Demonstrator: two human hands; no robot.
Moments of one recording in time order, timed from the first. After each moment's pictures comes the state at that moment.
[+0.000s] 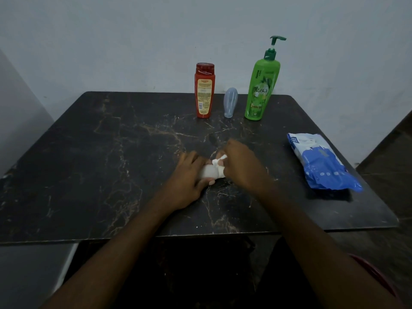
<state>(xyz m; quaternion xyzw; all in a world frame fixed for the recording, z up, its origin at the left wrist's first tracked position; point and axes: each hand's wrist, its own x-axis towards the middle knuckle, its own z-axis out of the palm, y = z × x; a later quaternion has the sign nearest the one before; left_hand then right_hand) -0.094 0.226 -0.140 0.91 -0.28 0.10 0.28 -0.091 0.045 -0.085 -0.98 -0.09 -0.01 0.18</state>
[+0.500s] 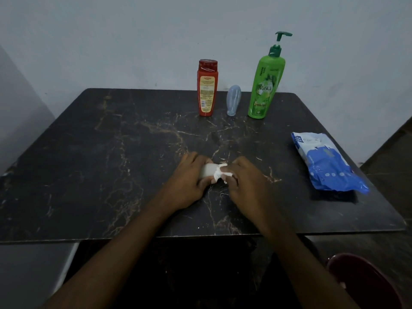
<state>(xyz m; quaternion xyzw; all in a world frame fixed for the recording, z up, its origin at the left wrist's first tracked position) -0.097 0.226 -0.138 0.91 -0.27 0.09 0.29 -0.145 0.044 -0.118 -0.94 -0.11 -0.17 0.27</state>
